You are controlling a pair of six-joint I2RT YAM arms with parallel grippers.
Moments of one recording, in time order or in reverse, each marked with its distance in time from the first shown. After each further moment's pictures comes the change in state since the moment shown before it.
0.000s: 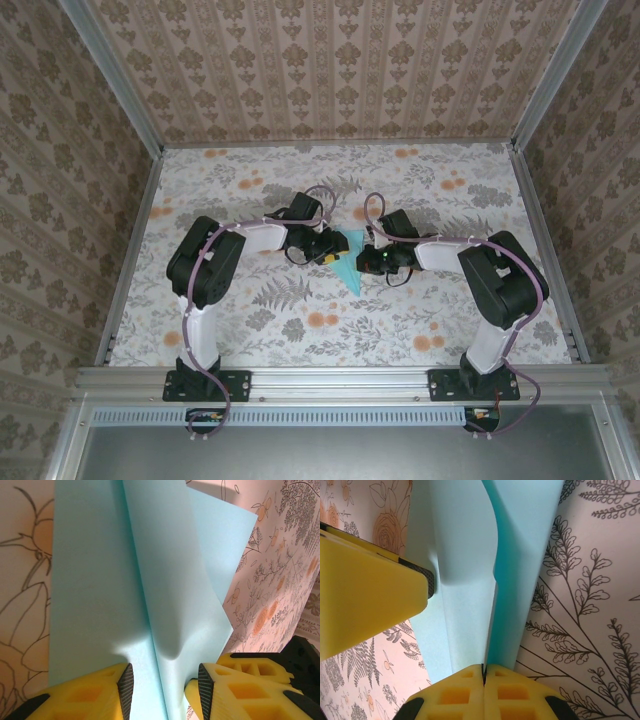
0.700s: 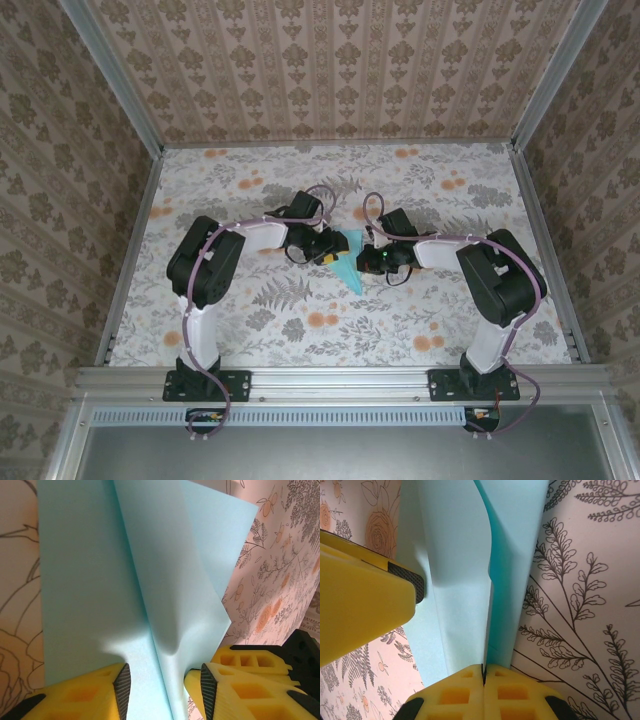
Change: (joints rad) left arm 0.000 0.000 0.030 -0.066 -0.004 0.019; right arm 0.000 0.019 0.018 -0.024 0.002 -0.018
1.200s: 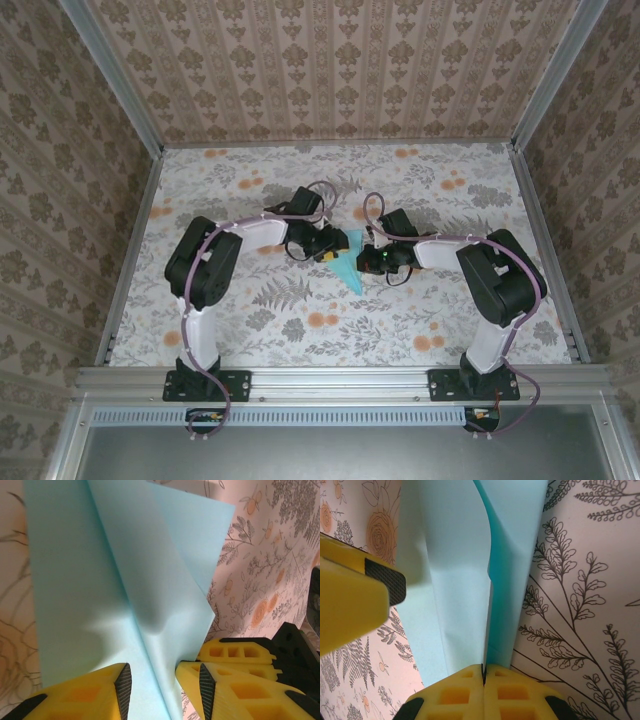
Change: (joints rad) left arm -0.009 -0.017 0.032 -0.052 -0.007 0.033; right arm 0.001 0.000 -0.005 0.008 -0.003 0.004
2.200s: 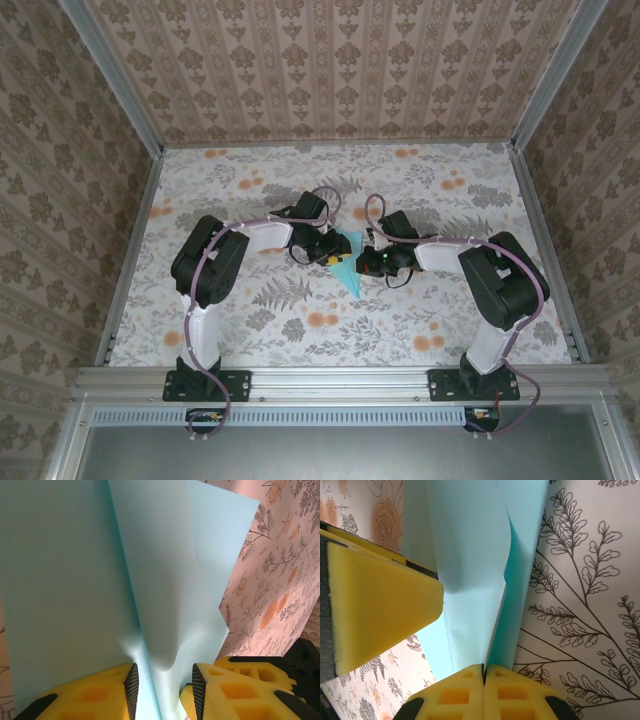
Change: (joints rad) left arm -0.018 0.038 -0.004 0.030 0.003 -0.037; right arm 0.011 -0.026 -0.019 -0.001 -0.016 0.049
